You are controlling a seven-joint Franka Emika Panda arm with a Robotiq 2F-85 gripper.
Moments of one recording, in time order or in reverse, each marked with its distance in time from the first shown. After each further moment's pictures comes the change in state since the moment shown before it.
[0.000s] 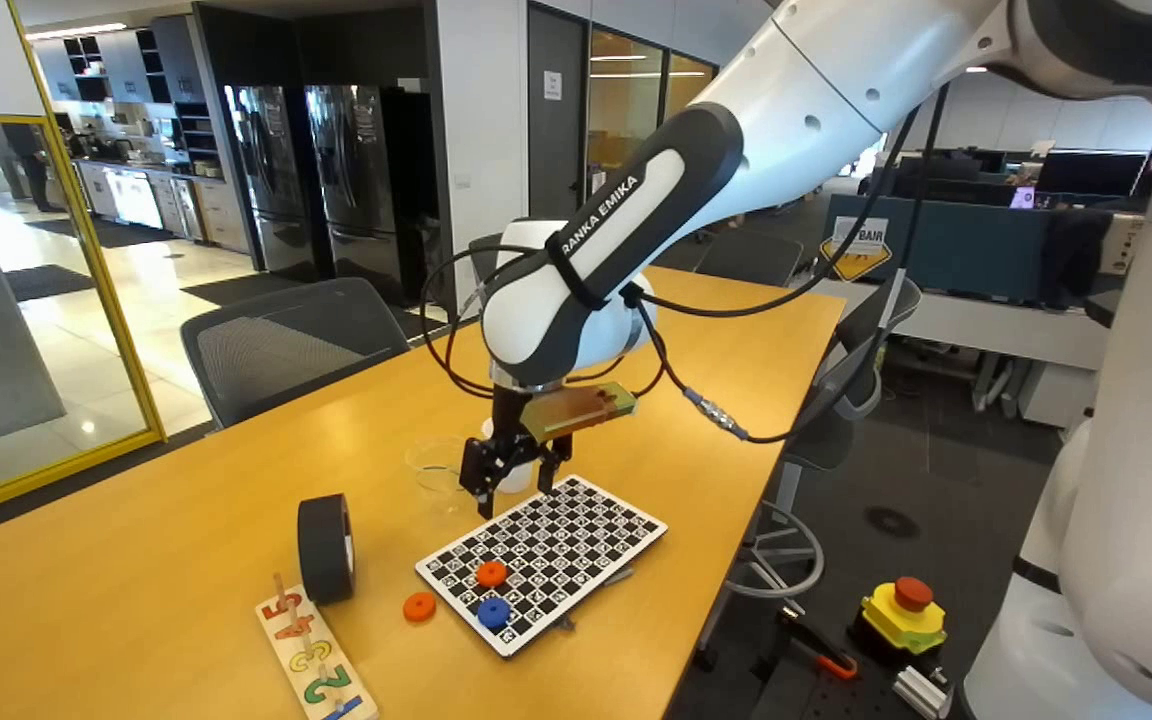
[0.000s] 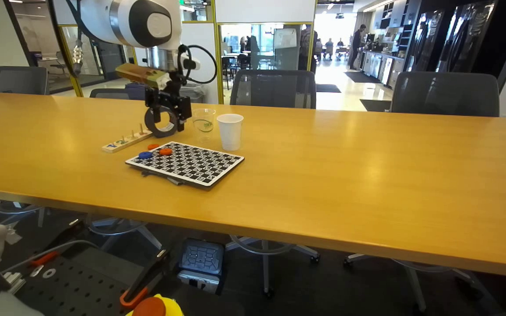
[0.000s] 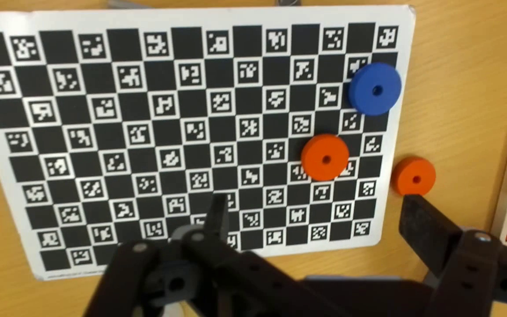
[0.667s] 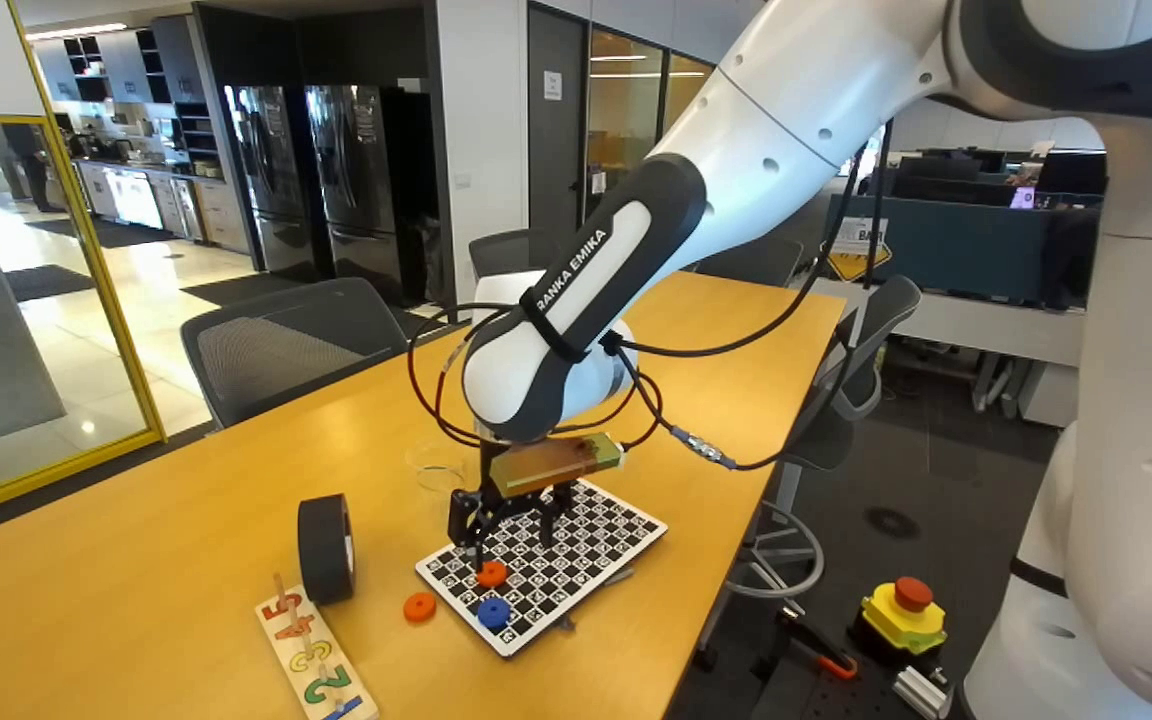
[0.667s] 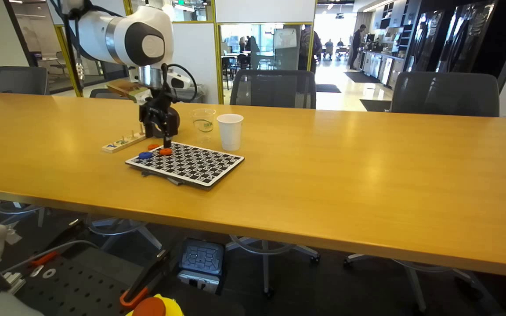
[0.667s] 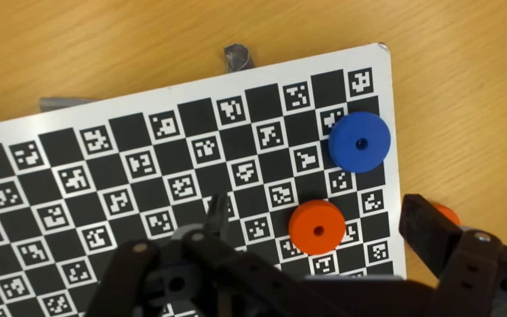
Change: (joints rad) arm 0.048 0.096 0.010 0.003 -0.004 0.009 0.232
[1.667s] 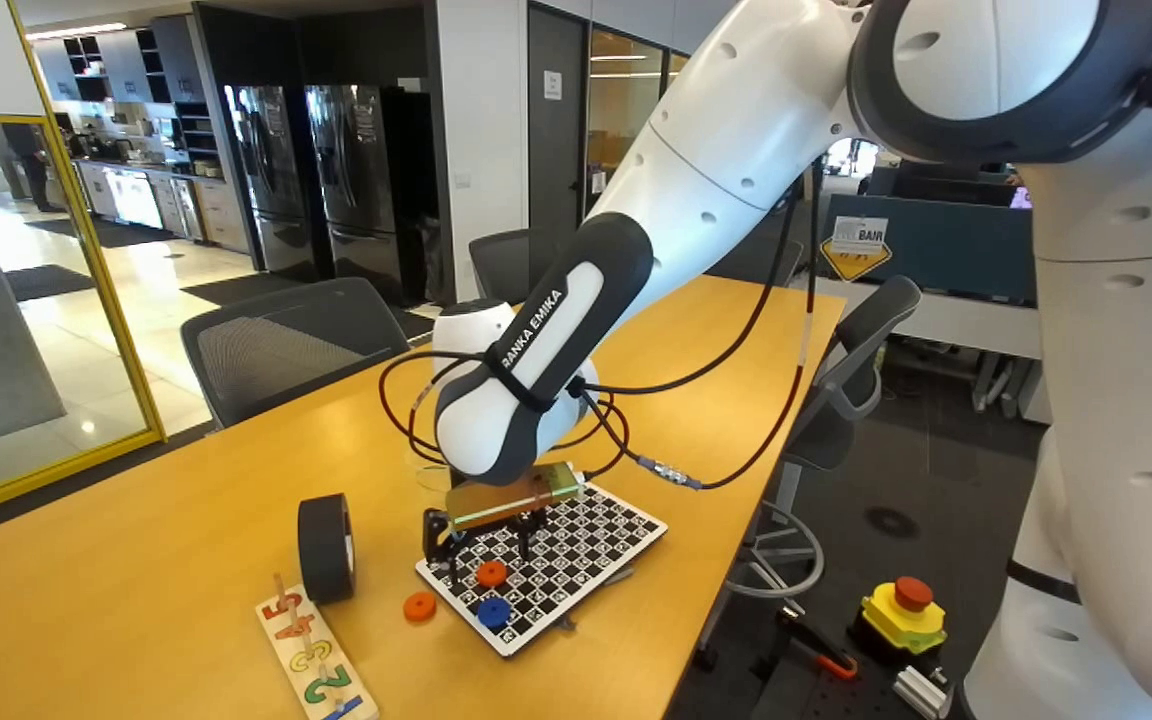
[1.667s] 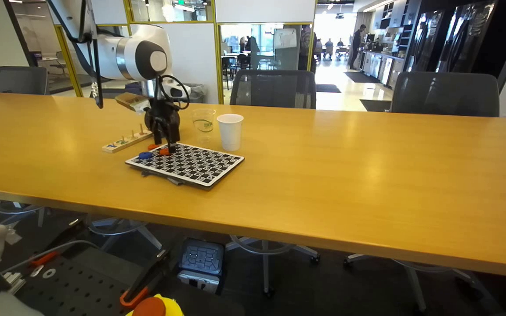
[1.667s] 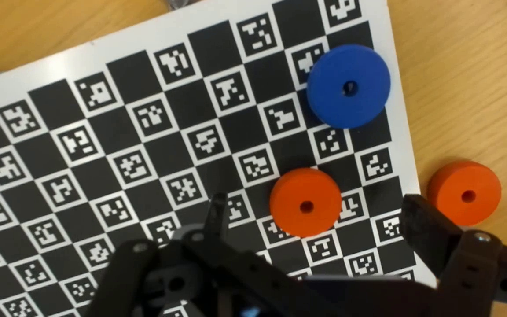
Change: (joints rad) arm 0.101 0.151 -0.071 0.114 -0.127 0.059 0.245
